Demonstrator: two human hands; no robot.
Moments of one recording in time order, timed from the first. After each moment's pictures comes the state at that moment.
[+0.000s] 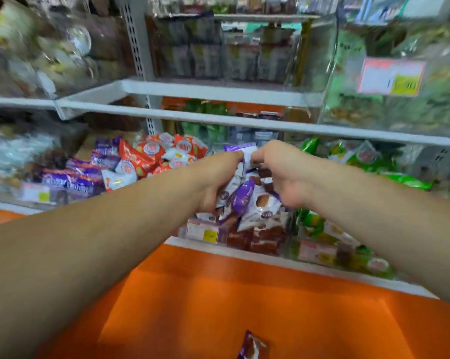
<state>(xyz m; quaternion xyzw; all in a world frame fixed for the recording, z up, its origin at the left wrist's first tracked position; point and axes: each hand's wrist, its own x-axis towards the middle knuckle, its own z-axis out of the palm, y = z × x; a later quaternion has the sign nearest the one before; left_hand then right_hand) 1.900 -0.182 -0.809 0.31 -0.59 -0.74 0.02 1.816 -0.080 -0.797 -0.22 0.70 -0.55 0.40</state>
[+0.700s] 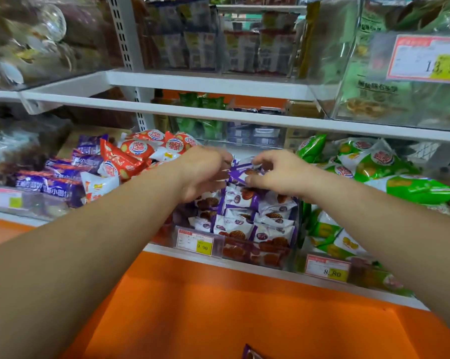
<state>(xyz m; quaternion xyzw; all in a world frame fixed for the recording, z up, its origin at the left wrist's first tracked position) 1.863 -0.250 -0.844 0.35 -0.68 -0.63 0.14 1.739 -0.119 -0.843 -0.40 0.85 -0.30 0.18</state>
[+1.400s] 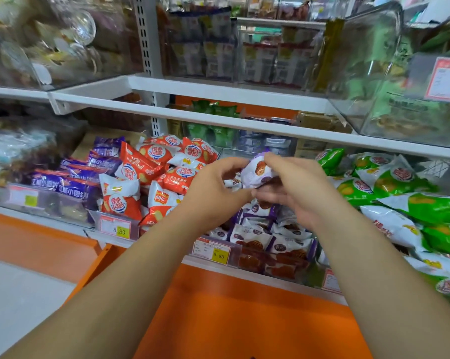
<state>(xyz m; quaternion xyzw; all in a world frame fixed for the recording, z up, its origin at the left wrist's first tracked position) 1.912 -0.238 -0.868 0.15 -0.83 -0.44 0.31 1.795 -0.129 -0.834 -0.20 0.67 -0.65 0.27</state>
